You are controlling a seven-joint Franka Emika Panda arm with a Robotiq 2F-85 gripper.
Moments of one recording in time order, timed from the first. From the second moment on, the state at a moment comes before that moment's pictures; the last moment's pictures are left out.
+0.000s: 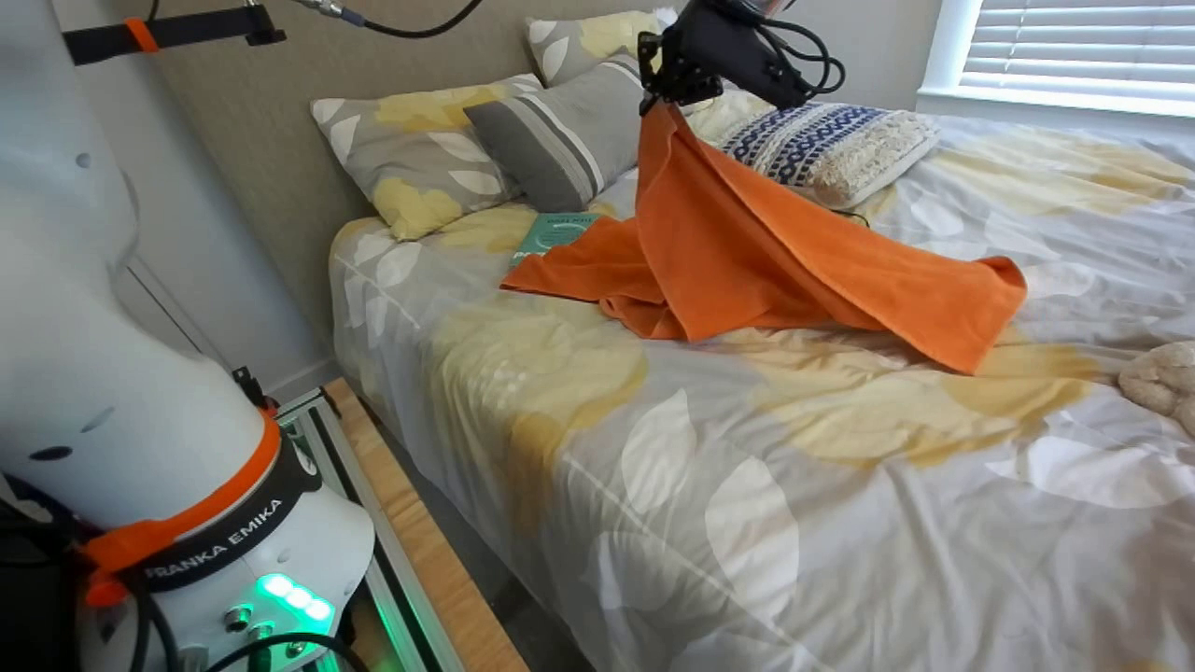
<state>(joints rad) -0.21 0.37 0.16 -1.76 0.72 1.79 -1.30</state>
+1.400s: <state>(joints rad) -0.06 0.63 0.22 -1.55 0.93 1.65 -1.52</state>
